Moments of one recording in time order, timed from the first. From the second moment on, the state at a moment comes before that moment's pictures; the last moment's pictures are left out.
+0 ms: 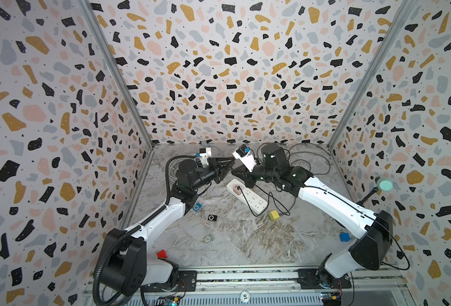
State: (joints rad) left arm -0.38 1.34 0.85 0.55 0.64 -1.50; right arm 0.76 1.54 1.46 -0.37 -0.40 -0.10
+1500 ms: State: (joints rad) left arm -0.39 1.36 0.84 0.57 0.64 -1.52; right arm 0.72 1.53 1.39 -0.26 -0.45 -0.04
